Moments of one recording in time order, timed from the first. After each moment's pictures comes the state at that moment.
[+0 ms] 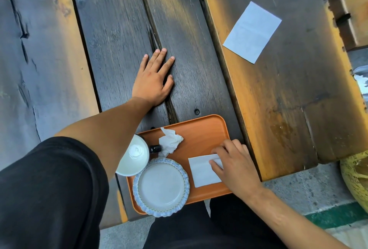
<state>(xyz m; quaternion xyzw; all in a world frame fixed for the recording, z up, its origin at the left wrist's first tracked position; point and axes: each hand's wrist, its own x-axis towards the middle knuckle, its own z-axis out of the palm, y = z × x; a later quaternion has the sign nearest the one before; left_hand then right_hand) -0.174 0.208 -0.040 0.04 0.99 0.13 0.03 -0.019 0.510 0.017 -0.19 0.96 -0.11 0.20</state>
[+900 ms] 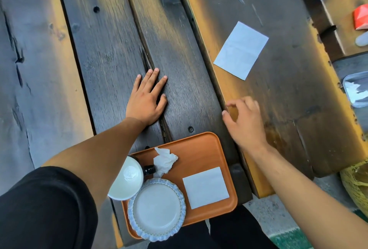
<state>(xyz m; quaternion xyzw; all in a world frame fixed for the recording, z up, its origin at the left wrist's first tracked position) -0.175 0.207 -0.044 0.05 0.99 0.12 0.03 -0.164 0.516 0.017 -0.01 0.96 -0.27 0.09</state>
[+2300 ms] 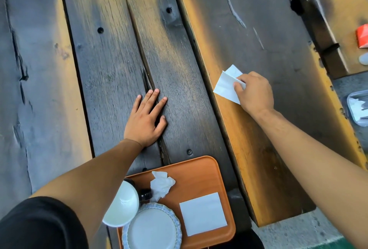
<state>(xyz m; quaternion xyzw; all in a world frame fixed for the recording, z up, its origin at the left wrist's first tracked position) -0.176 0.206 -0.048 0.06 0.99 0.13 0.00 -0.314 0.518 0.014 -0.02 0.98 -0.18 0.07</state>
